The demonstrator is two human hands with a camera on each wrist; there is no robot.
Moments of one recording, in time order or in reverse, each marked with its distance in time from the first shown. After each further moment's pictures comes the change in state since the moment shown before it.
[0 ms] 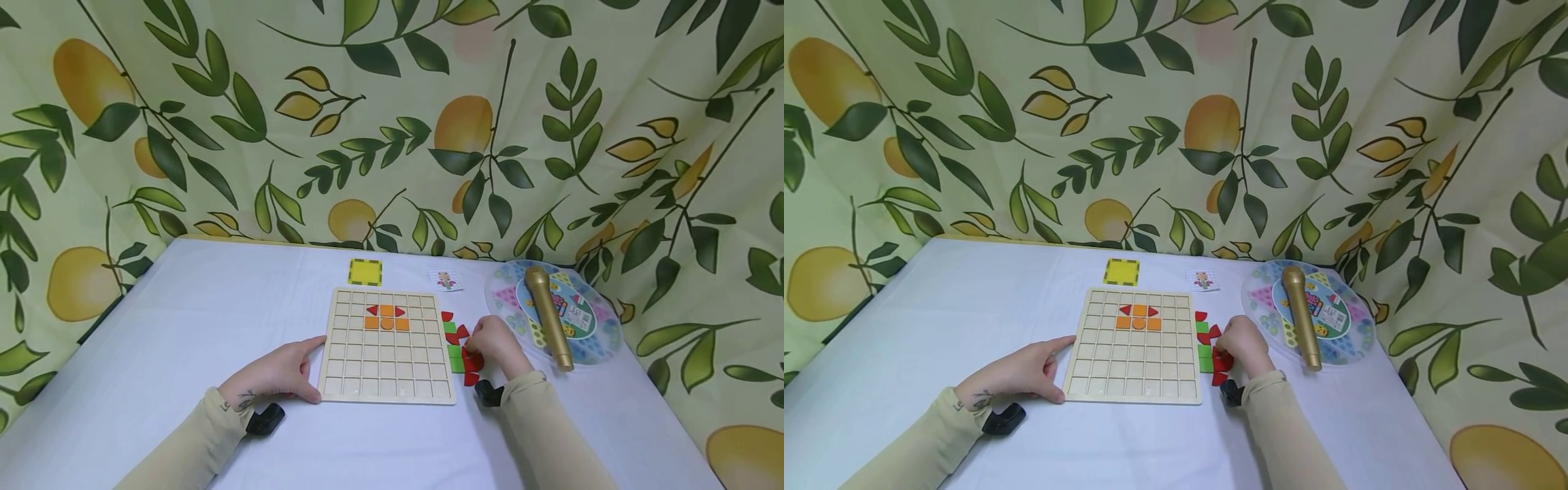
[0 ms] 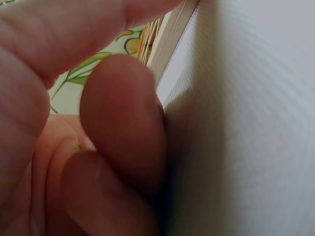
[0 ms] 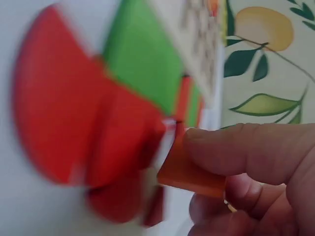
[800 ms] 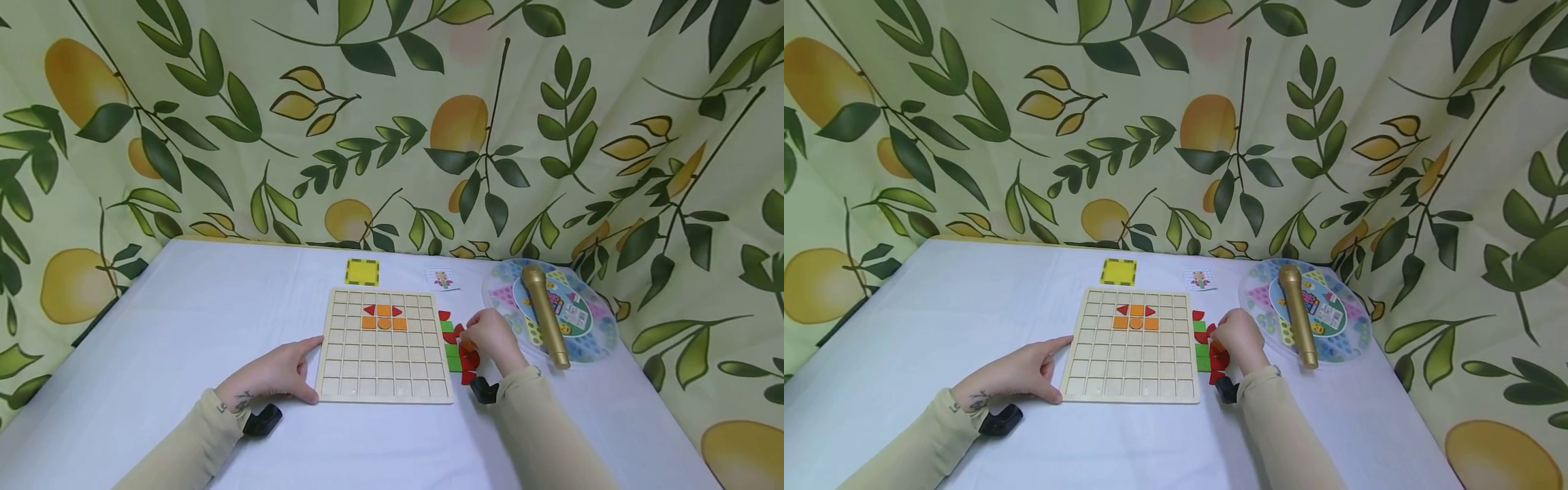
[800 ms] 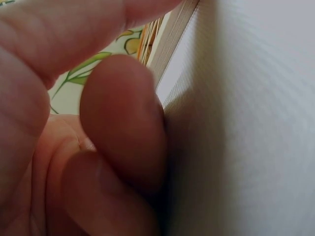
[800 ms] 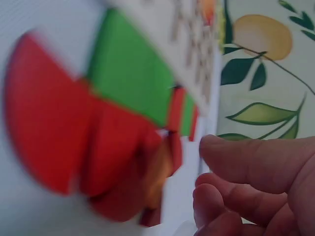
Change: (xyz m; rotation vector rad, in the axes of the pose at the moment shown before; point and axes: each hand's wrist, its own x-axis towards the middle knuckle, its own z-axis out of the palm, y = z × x) left_hand 0.000 0.001 0.000 0.009 0.001 -0.002; right_hand -0.006 -0.008 -0.004 0.017 0.052 -0.001
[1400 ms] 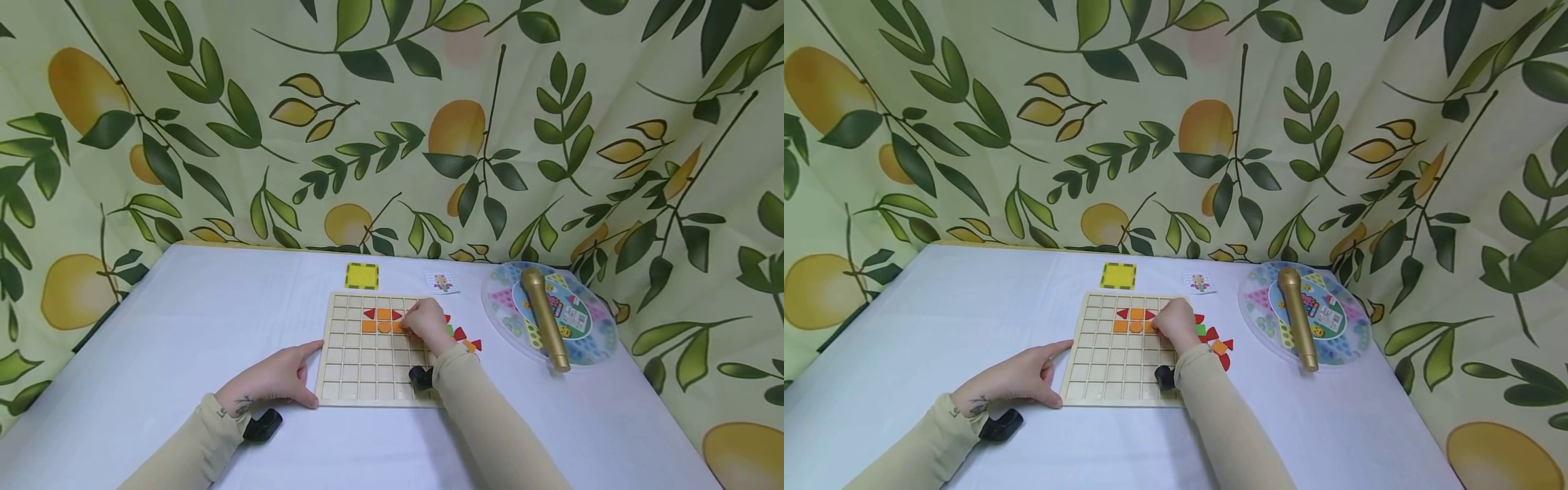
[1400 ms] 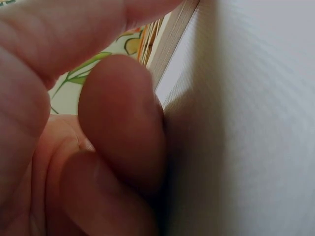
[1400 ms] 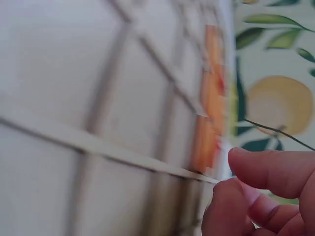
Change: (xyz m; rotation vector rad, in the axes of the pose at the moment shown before) left_hand -0.001 0.000 -0.001 -0.008 -0.002 0.019; right_hand 0.018 -0.076 0.066 0.210 -0.025 -0.039
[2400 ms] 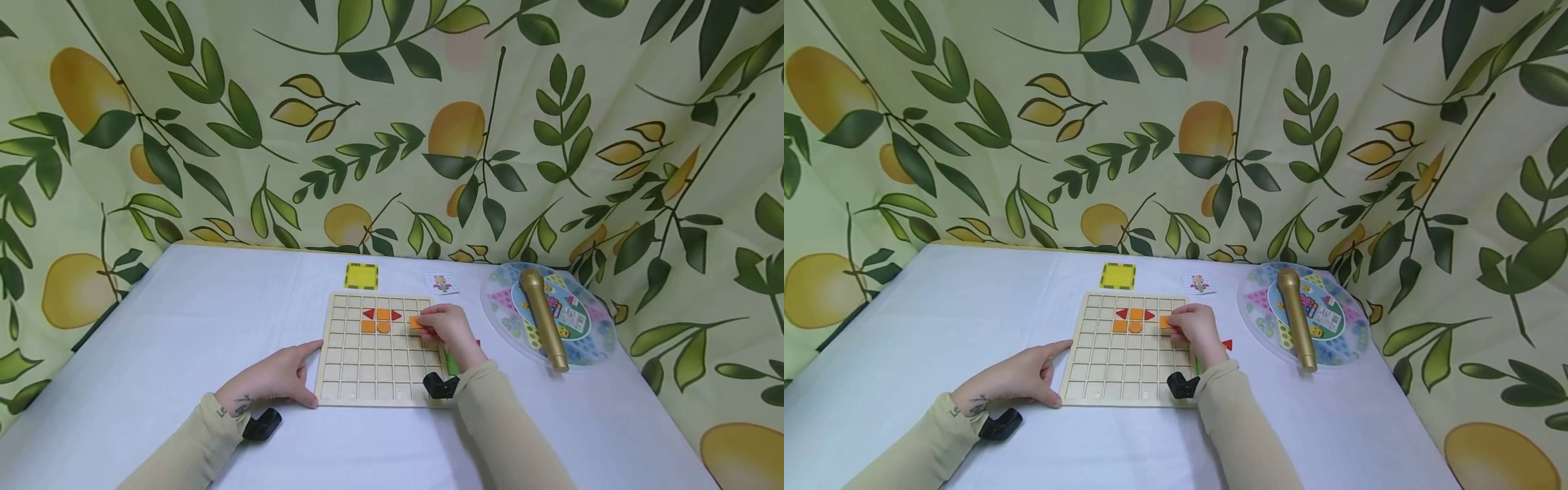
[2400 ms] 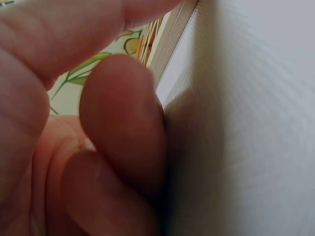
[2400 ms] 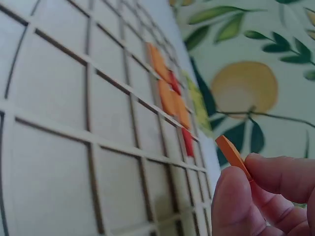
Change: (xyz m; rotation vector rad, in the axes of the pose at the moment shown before) left_hand -0.001 0.002 0.000 0.006 0.006 -0.011; right_hand -0.012 0.023 -0.025 0.490 -0.035 0.077
